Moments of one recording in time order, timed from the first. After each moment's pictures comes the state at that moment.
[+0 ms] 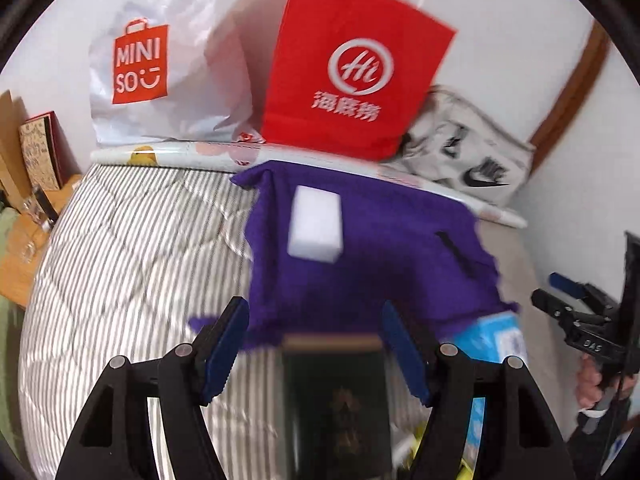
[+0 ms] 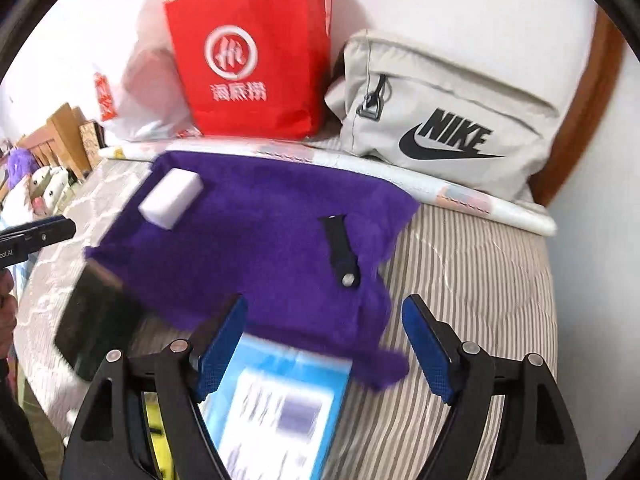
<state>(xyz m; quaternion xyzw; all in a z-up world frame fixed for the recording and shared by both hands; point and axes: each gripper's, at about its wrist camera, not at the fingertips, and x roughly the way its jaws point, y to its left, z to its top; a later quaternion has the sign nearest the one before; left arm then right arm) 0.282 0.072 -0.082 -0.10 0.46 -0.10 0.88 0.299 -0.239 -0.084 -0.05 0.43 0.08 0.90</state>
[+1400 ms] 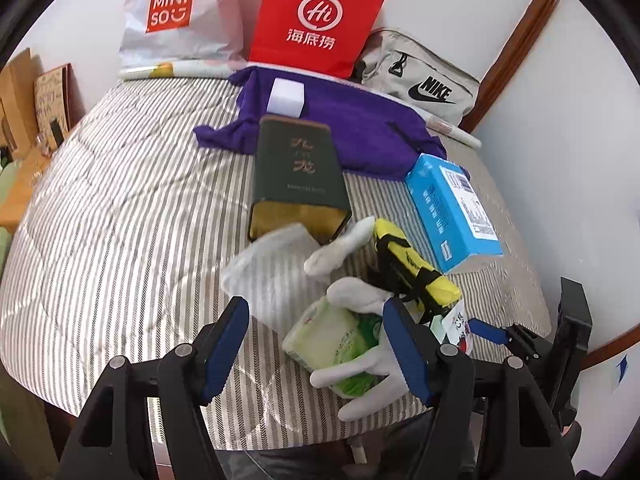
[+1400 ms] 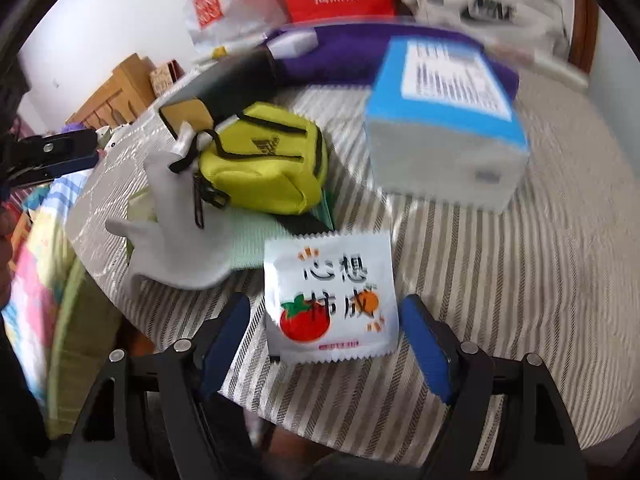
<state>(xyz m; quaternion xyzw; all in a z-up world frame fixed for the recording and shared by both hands) 0.091 0.059 -0.121 -0.10 0.48 -0.13 0.86 0.073 -0.192 -0.205 -0.01 0.47 0.17 0.87</state>
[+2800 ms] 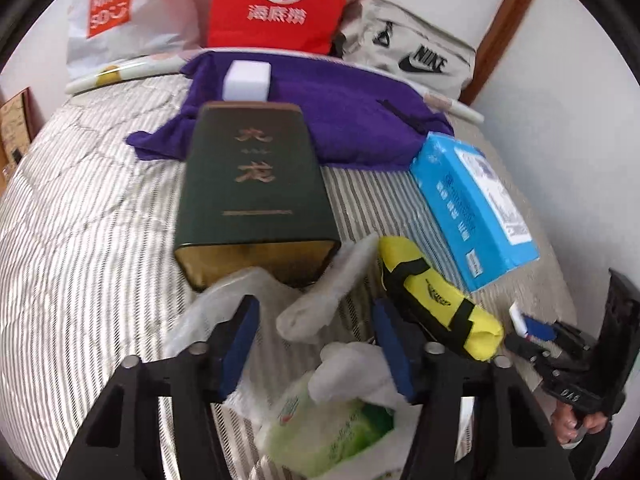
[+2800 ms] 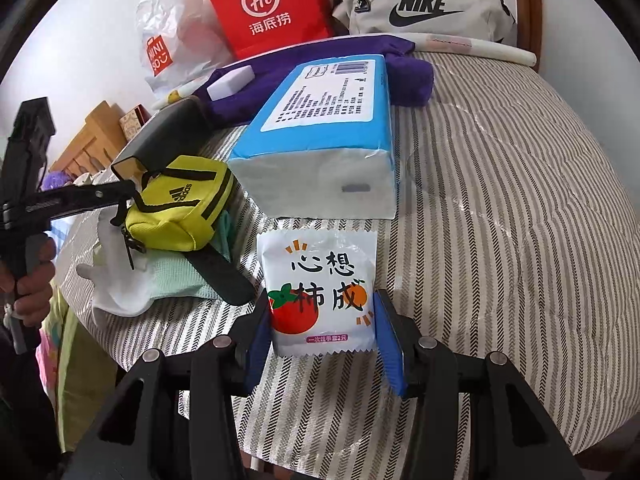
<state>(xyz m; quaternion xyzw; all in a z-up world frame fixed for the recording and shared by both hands) 0.158 0.014 -0.164 -0.04 0.48 -0.16 0.86 0.093 -0.258 -0.202 0.05 0.45 0.12 0.88</state>
